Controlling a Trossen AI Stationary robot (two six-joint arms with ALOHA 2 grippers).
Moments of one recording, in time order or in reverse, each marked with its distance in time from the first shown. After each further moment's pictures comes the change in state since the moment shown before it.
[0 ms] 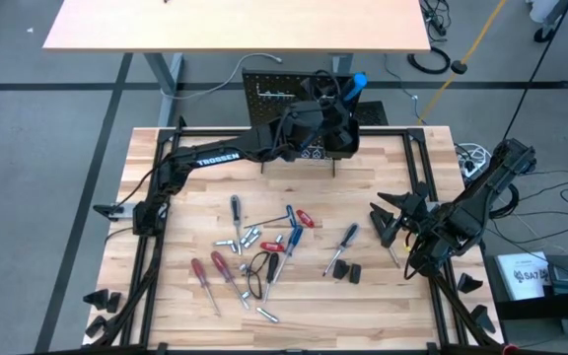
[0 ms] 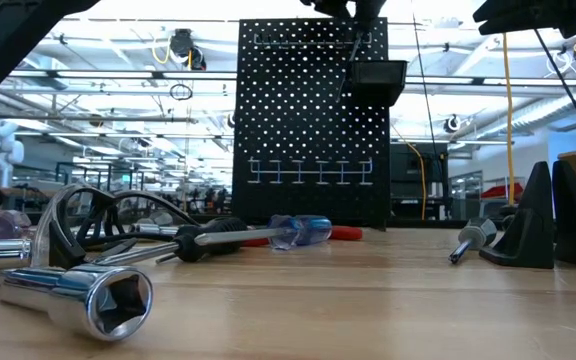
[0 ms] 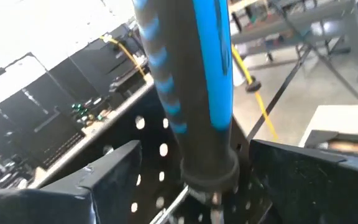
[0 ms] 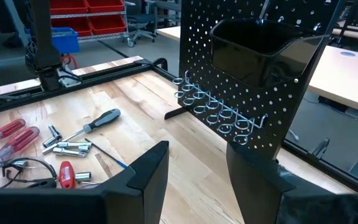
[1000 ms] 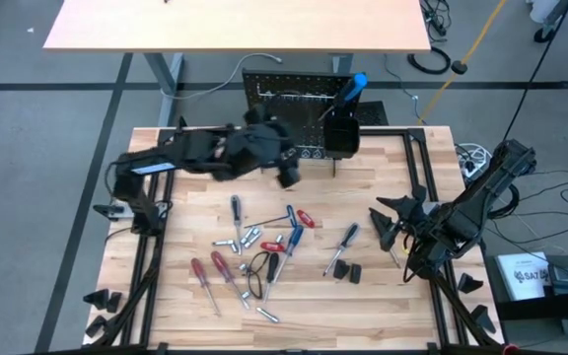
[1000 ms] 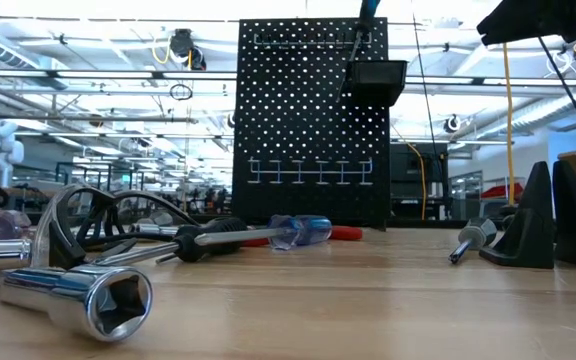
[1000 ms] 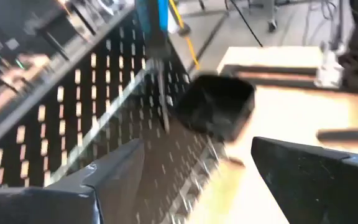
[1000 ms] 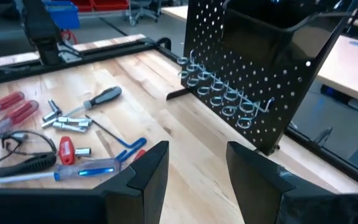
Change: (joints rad) left arm -0.224 -0.339 -0.014 -0.816 0.054 -0.500; right arm 0.000 0.028 0.000 -0.022 -0.080 -0.003
